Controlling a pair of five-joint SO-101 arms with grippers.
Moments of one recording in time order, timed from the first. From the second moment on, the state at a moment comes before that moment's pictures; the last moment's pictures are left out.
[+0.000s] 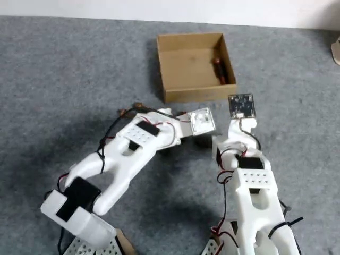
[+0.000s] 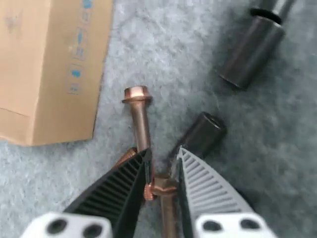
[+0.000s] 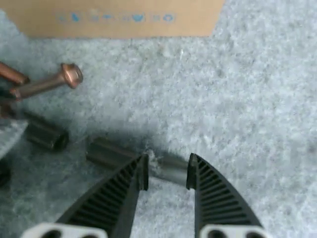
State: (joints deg) left arm 24.5 4.1 34.0 28.8 -42.0; right arm -2.8 -39.0 67.3 27.7 7.3
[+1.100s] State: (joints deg) left arm 27.1 34.1 -7.1 56.2 -43.0; right arm -2.8 -39.1 67.6 26.9 7.3
